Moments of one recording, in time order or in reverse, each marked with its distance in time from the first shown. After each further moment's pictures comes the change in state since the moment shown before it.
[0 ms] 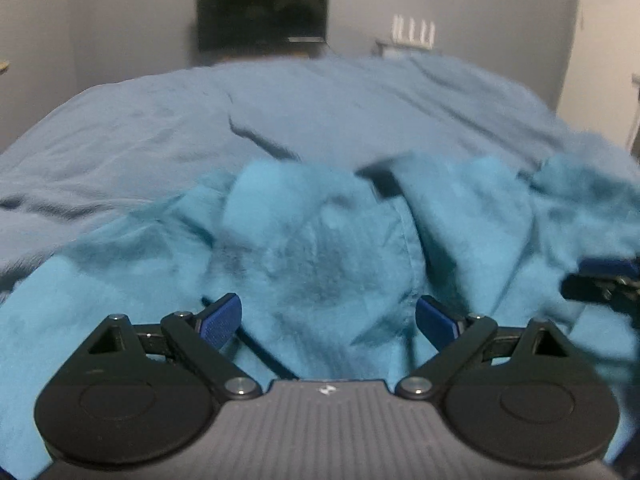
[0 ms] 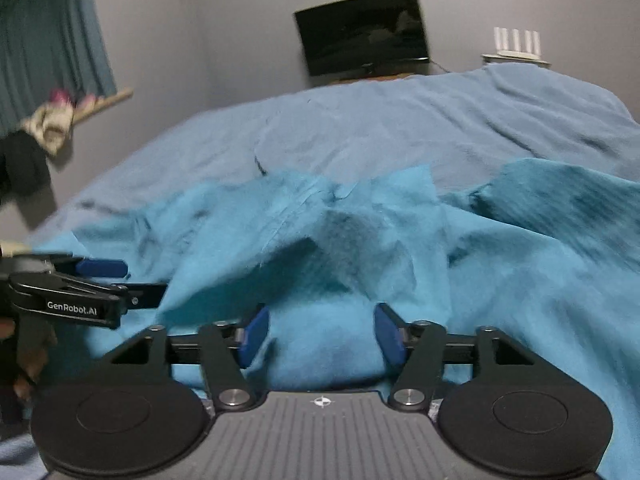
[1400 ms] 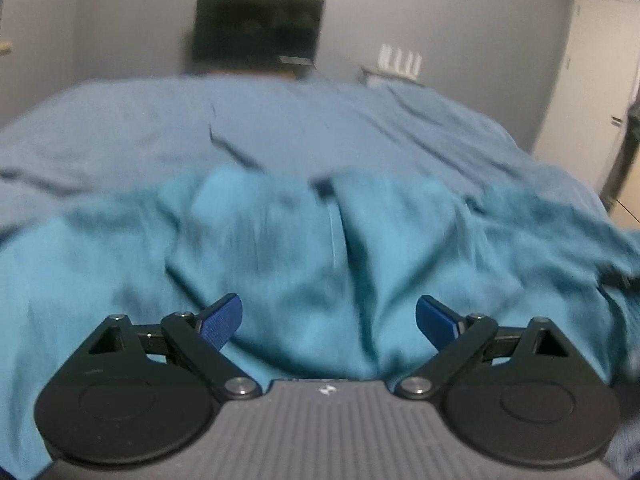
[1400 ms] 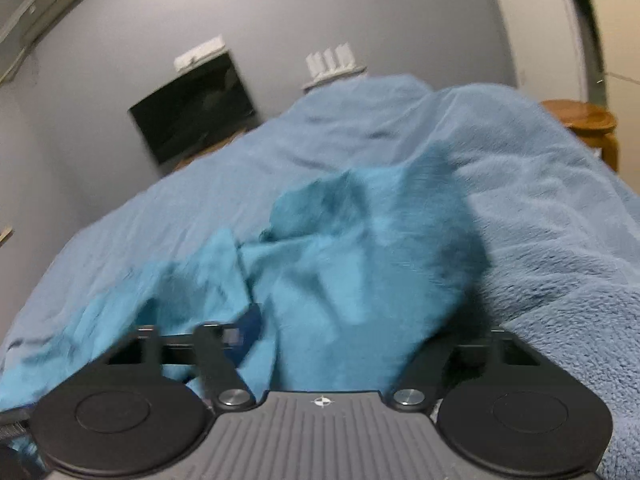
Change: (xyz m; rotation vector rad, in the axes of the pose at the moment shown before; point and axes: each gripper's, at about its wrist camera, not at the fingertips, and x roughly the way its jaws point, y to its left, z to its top) left arm -0.040 -0.034 -0.014 -0.042 -0.078 -0.058; right arm -0.114 -0.078 -0.044 0.396 -0.196 -0.344
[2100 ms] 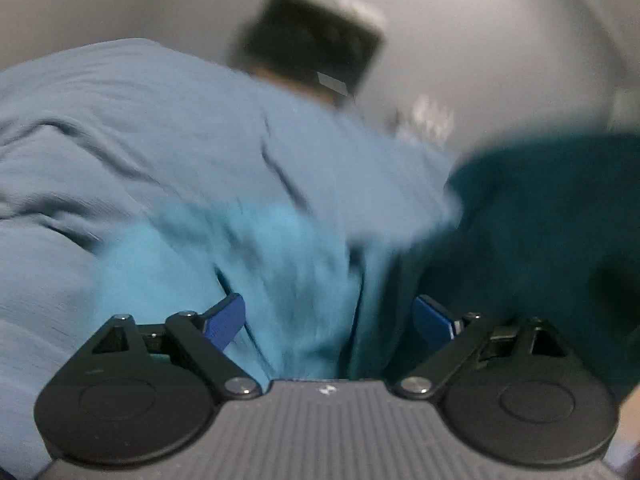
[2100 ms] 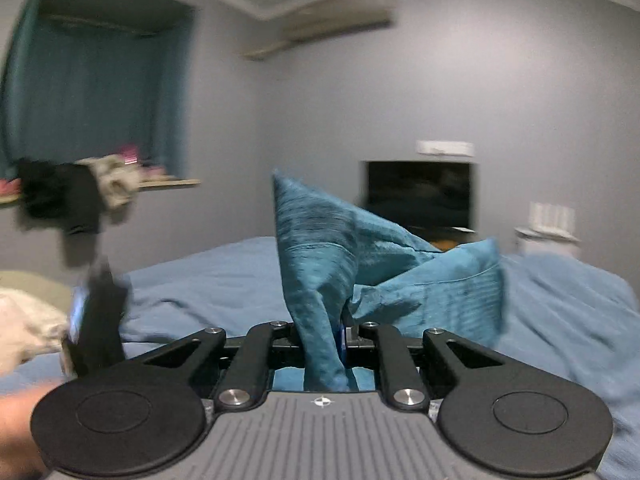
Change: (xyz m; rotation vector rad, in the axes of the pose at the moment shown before) left arm -0.066 0.106 0.035 -0.391 -0.081 -0.106; right arm -0.062 0.211 -0.025 -0.602 -0.256 0.540
